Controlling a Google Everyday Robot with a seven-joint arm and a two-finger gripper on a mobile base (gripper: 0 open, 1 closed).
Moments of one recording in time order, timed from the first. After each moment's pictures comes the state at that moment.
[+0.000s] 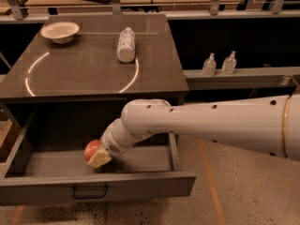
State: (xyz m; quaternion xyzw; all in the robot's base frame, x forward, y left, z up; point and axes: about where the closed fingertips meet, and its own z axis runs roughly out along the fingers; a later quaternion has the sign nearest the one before) arm 0.499 0.156 0.672 -0.58 0.74 0.21 0.26
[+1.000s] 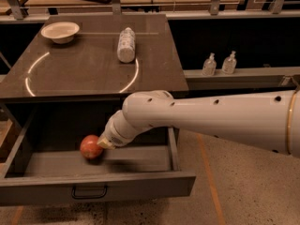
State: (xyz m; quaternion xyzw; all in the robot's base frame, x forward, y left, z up) arm 0.523 0.150 0.688 -0.59 0.73 0.18 0.28
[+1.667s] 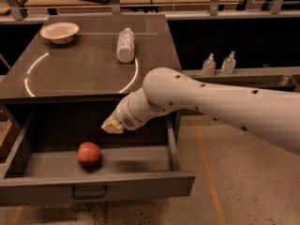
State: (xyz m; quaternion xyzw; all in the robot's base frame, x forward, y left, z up) arm 0.533 0.123 0.752 -0.56 0.73 0.22 0.31
